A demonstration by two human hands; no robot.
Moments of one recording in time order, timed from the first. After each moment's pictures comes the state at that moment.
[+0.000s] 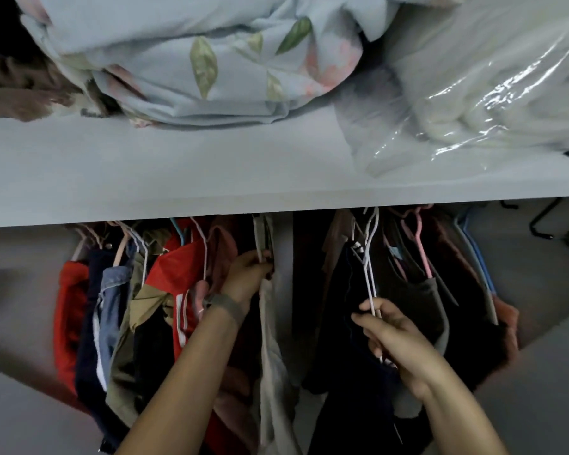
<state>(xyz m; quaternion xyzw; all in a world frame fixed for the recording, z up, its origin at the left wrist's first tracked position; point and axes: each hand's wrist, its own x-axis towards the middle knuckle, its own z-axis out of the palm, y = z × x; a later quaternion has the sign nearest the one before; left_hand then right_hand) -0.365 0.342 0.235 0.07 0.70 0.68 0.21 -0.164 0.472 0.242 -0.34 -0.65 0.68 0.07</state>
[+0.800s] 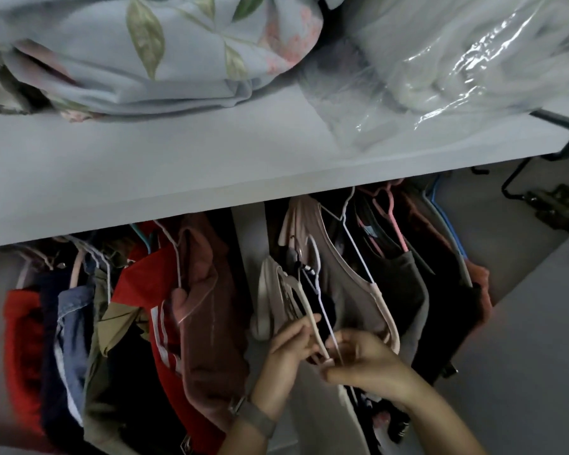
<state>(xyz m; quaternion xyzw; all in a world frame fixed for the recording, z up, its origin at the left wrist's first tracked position) -0.247 0.326 0.190 0.17 0.59 0.69 0.38 -0.149 0.438 0.204 -0.26 -0.74 0.62 -0.02</state>
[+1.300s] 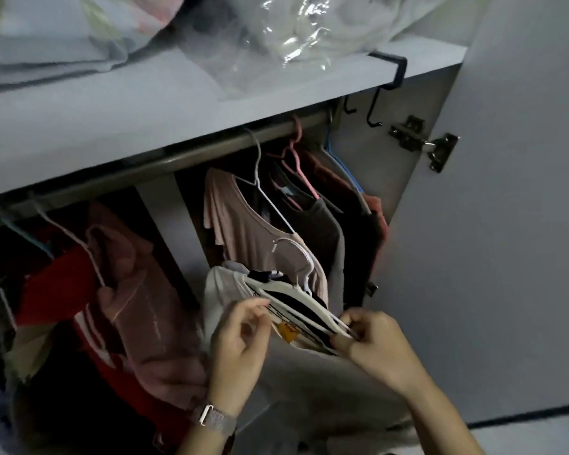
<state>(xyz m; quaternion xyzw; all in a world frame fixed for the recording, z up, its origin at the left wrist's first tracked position) -0.224 0.282 0.182 0.42 0.68 0.57 0.21 -0.044 0.384 0.205 -0.45 -0.77 0.41 0.16</state>
